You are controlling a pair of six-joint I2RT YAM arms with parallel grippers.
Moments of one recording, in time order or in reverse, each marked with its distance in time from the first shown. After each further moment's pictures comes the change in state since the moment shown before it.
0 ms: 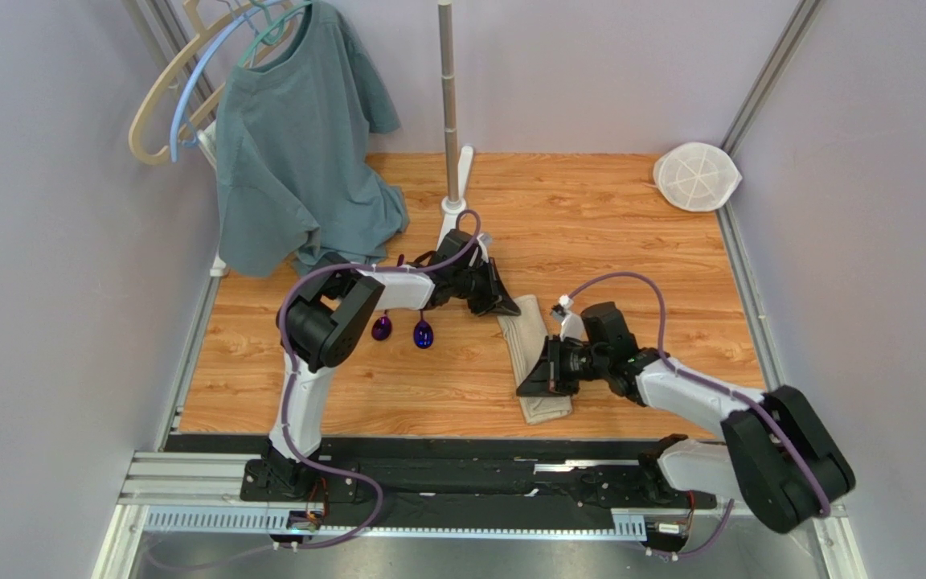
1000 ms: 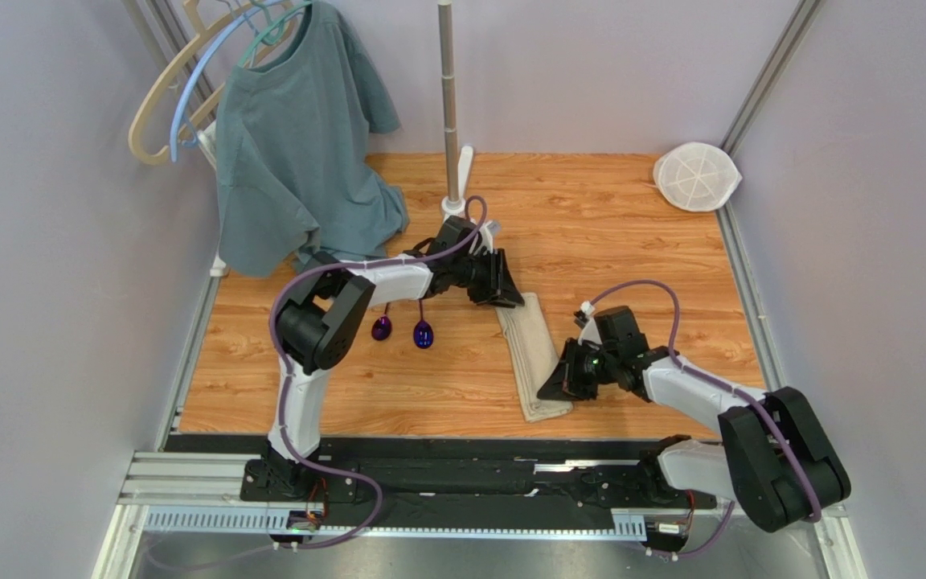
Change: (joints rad) left arm 0.012 -0.022 0.070 -0.086 0.058 0.184; right arm -0.117 -0.025 -0.016 -0.164 0.100 -0.031
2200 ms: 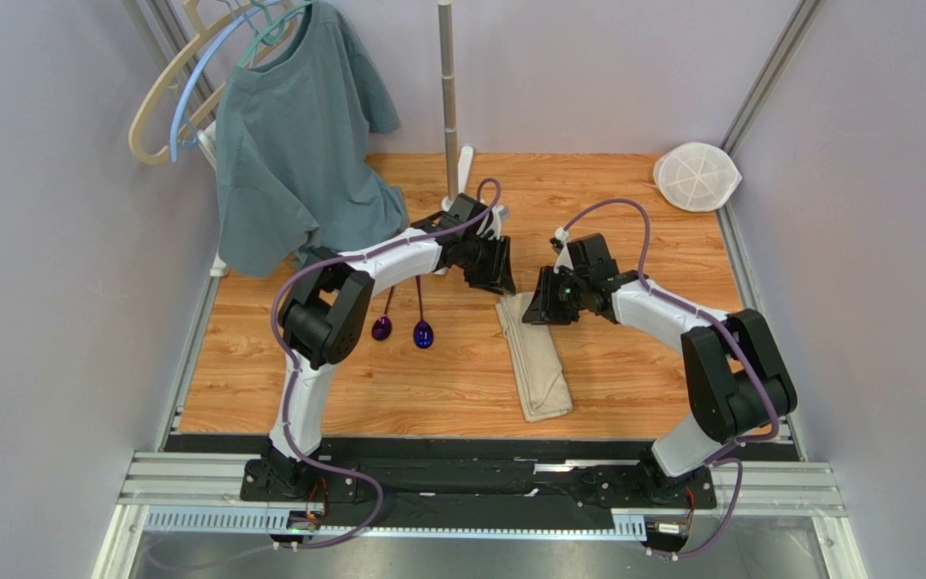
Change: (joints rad) left arm 0.005 0.041 0.283 -0.429 -0.138 0.264; right arm 0.002 0.346 0.517 -0.095 0.200 -0.214
